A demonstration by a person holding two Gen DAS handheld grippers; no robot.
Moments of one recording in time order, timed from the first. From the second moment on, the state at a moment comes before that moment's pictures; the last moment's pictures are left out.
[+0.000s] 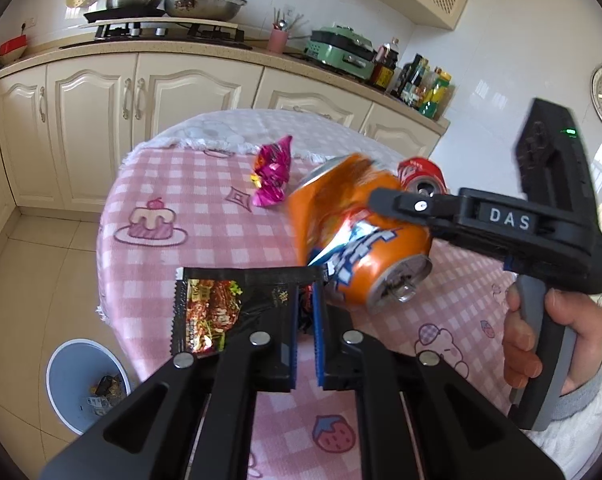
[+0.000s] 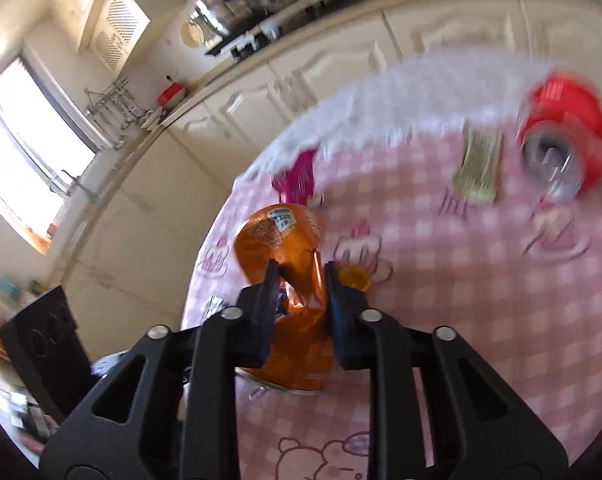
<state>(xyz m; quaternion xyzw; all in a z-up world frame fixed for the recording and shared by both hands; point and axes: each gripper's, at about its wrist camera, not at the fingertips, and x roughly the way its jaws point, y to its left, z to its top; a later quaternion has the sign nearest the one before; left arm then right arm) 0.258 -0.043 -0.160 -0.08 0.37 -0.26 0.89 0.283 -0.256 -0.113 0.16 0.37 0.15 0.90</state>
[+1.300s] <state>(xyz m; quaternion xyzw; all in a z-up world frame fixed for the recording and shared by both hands) 0.262 0.253 -0.251 -0.23 0.38 -0.02 0.89 0.324 0.082 -0.216 -0.01 0.41 0.29 0.86</state>
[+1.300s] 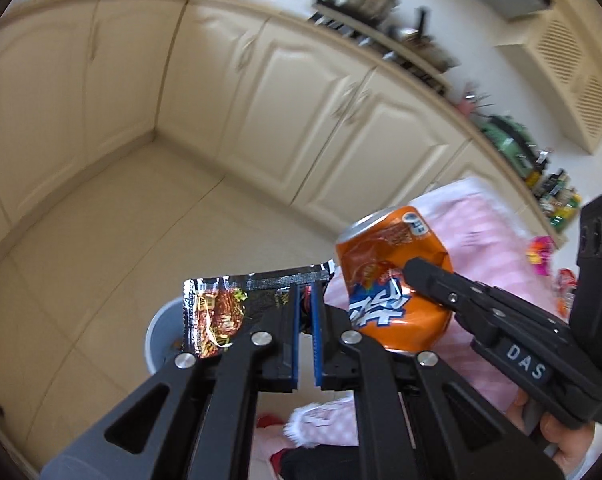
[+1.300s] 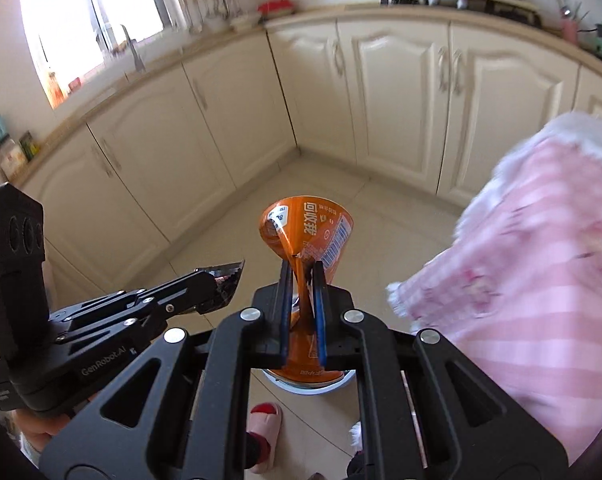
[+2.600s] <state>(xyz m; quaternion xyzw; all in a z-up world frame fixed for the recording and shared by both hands) 0.291 0.336 -0.372 -0.28 0.45 0.05 0.85 0.374 0.162 -0.336 -0.02 0.50 0.27 0.82</state>
